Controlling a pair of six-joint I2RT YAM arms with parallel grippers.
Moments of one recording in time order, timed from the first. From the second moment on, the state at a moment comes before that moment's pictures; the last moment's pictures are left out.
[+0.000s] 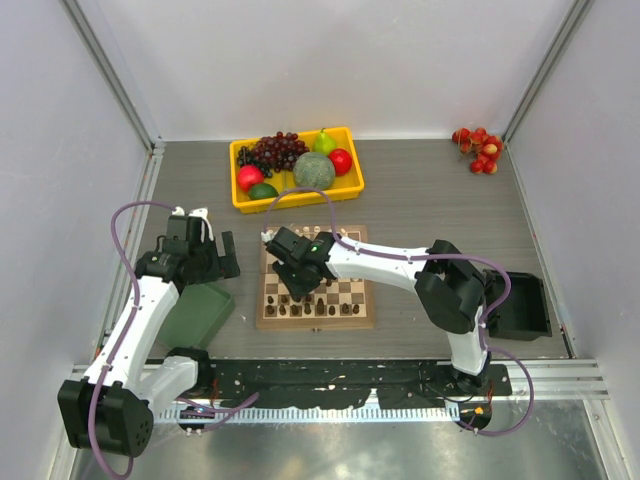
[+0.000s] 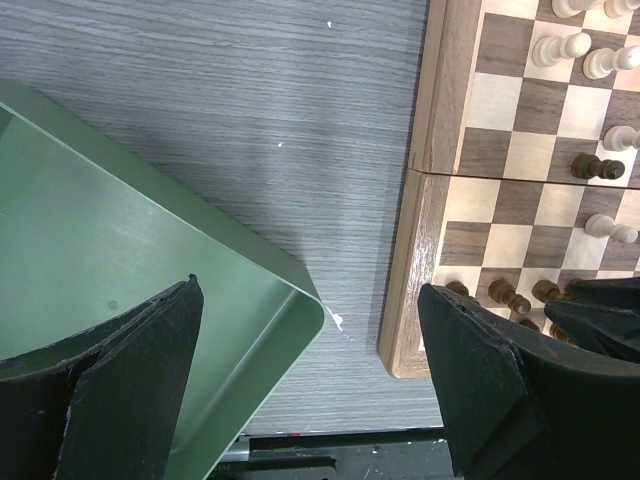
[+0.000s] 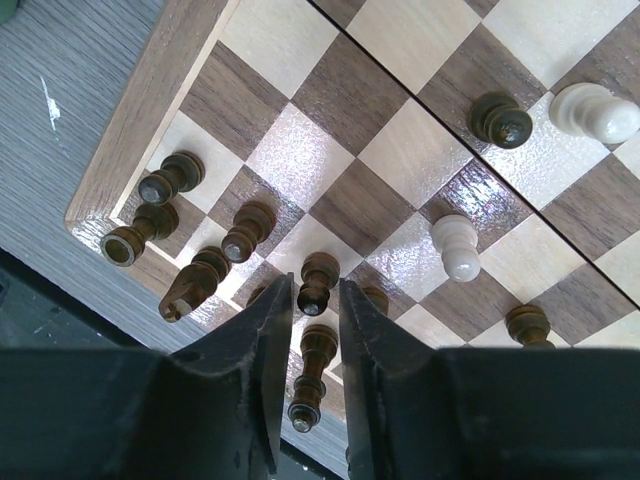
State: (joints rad) left arm -0.13 0.99 0.82 -0.79 0.01 -0.29; right arm 1.07 1.95 1.49 -0.66 0.02 0.40
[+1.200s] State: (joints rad) left arm -0.13 0.99 0.82 -0.79 0.01 -0.29; right arm 0.98 1.92 1.53 -0.58 0.15 0.44
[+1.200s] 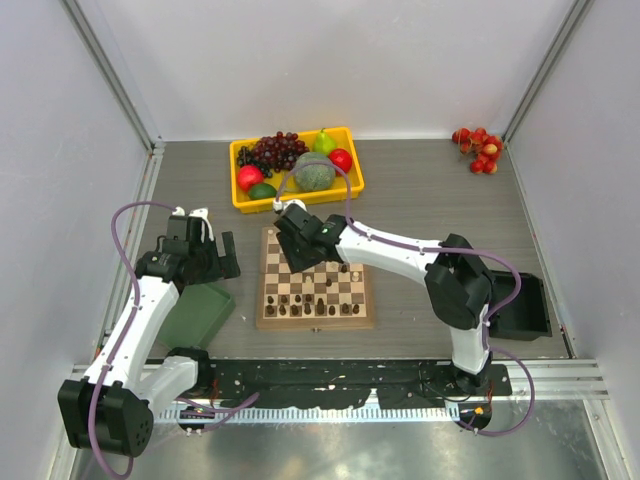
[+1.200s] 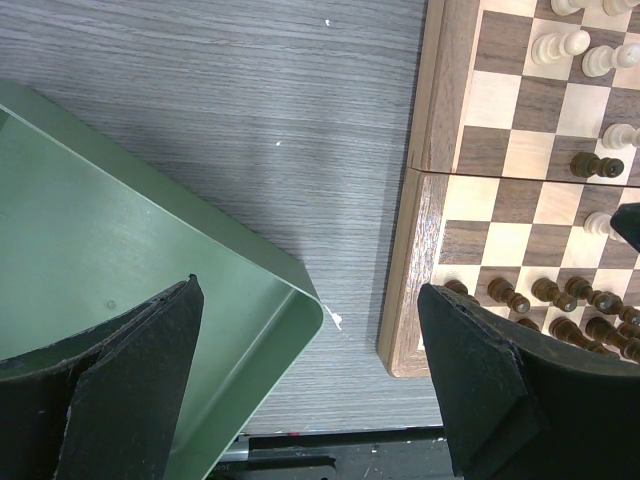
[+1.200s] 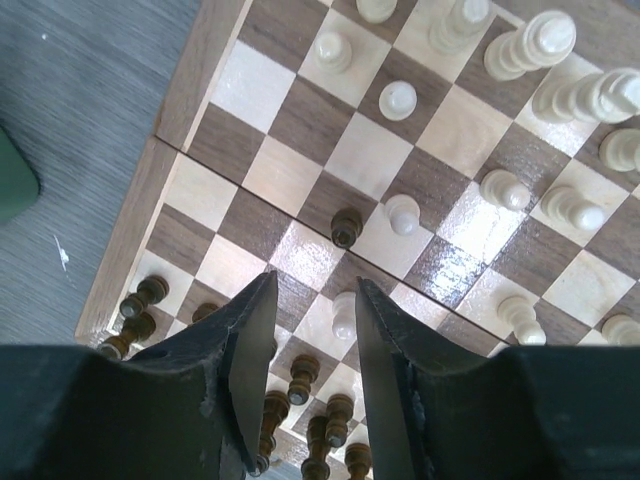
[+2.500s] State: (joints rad) left arm -0.13 1.01 0.82 -0.79 0.03 -0.29; right arm 0.94 2.08 1.65 -0.62 0.12 0.44
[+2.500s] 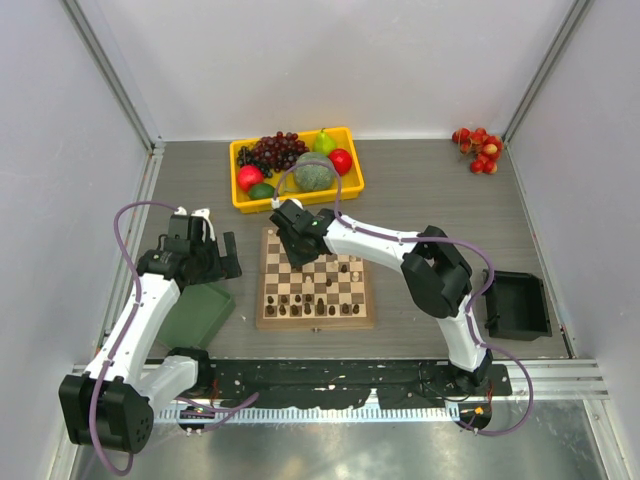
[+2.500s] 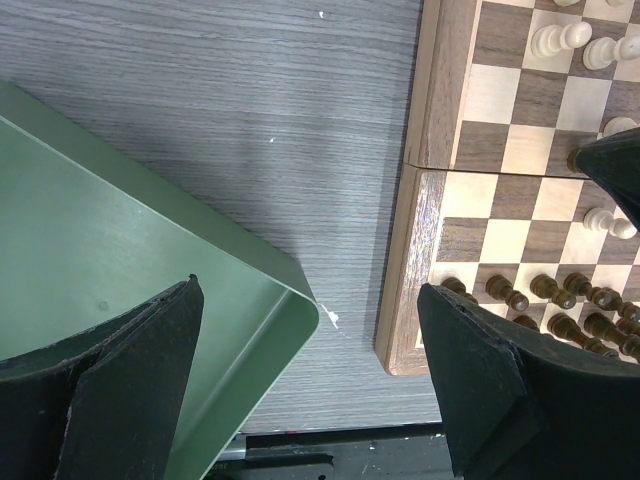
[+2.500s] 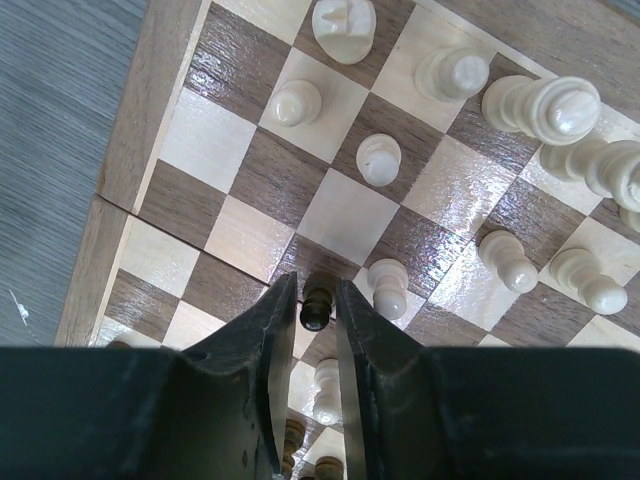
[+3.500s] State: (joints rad) left arm -0.13 1.02 0.82 -0.79 0.04 -0.29; right arm 1.01 1.77 1.31 -0.52 0.09 0.44
